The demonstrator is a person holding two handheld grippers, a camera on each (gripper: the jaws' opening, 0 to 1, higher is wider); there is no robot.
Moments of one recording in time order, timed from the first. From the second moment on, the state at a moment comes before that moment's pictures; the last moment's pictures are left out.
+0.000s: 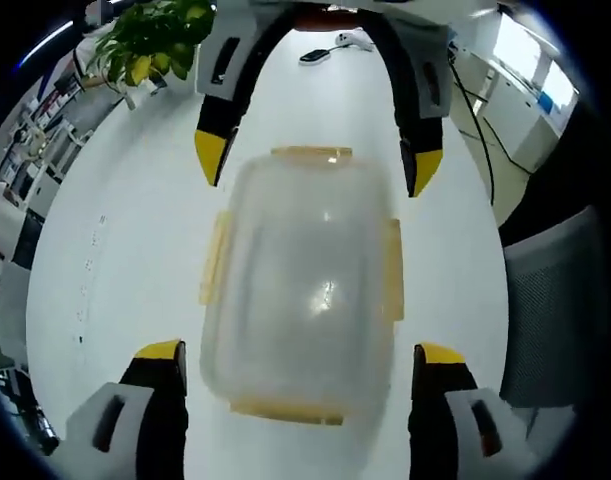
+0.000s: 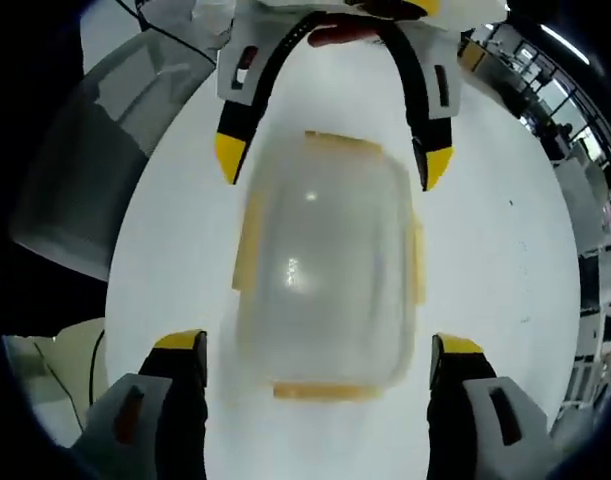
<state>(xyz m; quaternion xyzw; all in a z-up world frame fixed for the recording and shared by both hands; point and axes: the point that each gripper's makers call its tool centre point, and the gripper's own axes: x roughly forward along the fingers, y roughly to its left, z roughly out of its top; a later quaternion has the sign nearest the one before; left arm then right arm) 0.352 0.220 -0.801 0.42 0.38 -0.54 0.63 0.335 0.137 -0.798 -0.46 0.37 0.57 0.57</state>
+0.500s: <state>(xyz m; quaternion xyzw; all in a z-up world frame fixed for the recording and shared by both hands) 0.352 0.217 -0.817 0.44 0.39 -0.53 0.61 0.338 0.136 -0.803 -0.47 0.37 0.57 0.57</state>
